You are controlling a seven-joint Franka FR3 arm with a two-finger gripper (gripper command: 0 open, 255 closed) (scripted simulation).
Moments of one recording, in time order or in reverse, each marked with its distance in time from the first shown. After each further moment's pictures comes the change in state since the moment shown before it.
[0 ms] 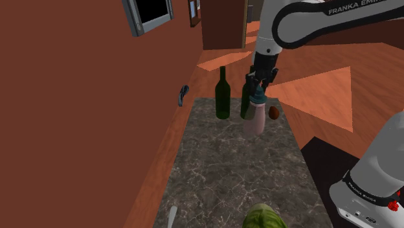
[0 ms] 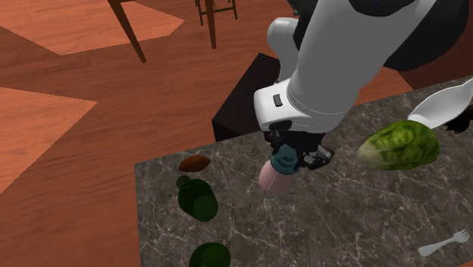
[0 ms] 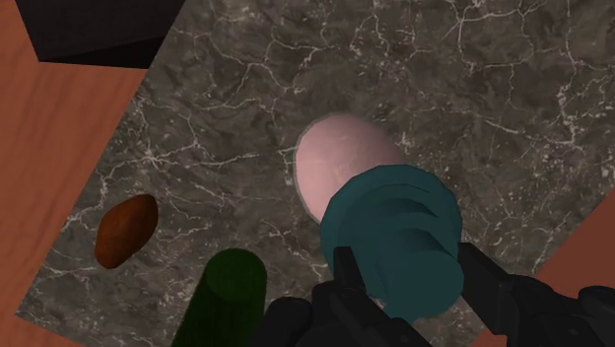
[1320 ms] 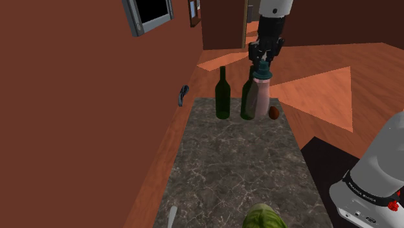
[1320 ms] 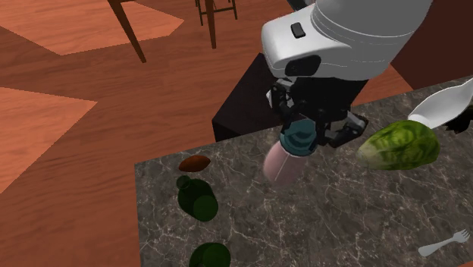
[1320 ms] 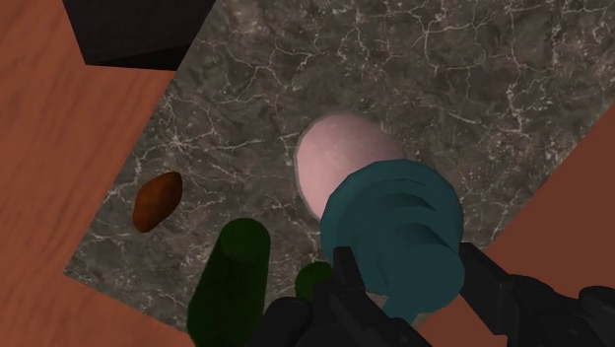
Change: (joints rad) arm -0.005 0.016 -0.008 0.287 -0.008 -0.271 0.005
